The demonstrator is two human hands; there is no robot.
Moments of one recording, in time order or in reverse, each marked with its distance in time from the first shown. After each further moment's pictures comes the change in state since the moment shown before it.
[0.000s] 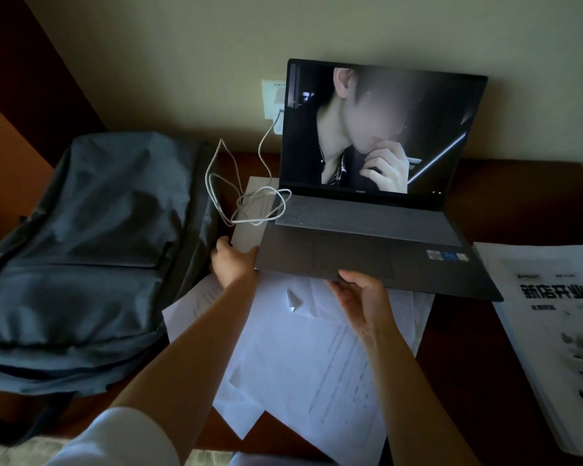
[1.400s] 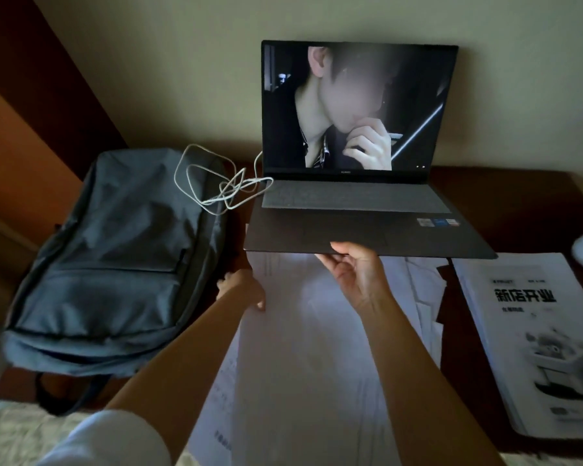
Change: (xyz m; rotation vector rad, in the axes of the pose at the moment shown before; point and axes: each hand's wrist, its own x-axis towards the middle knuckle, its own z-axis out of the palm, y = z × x) left_hand -0.038 0.016 -0.038 0.699 -0.494 -0.094; right_hand -0.037 -0.048 0.078 -0.080 -0.058 0.061
